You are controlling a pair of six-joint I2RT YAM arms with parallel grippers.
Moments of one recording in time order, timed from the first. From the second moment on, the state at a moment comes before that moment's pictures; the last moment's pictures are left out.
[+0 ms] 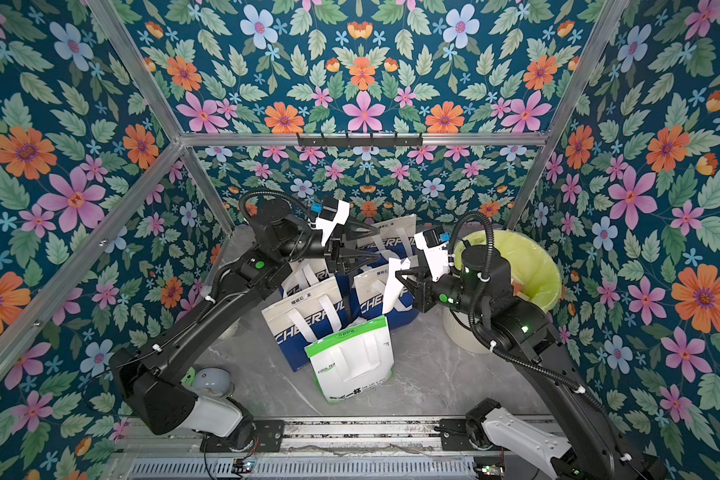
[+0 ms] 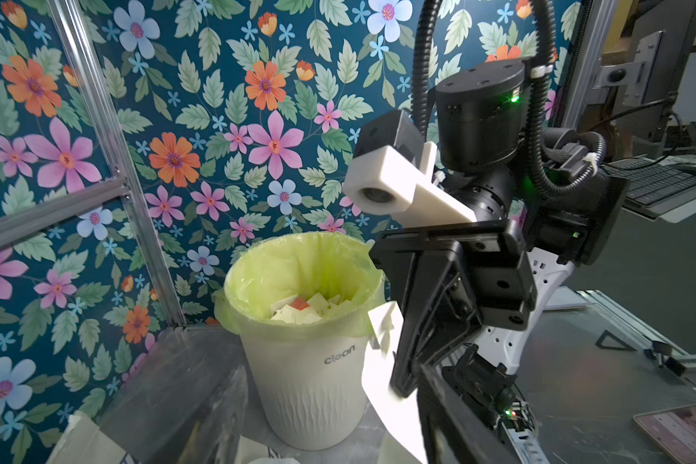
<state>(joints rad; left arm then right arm) -0.66 1.48 1.52 0.05 0.98 -0.02 0.55 0.97 1.35 -0.68 -0.37 0.26</state>
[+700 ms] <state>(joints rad) -0.70 1.53 1.58 -0.17 0.98 0.01 0.58 0.99 1.36 -0.70 -0.38 0.22</state>
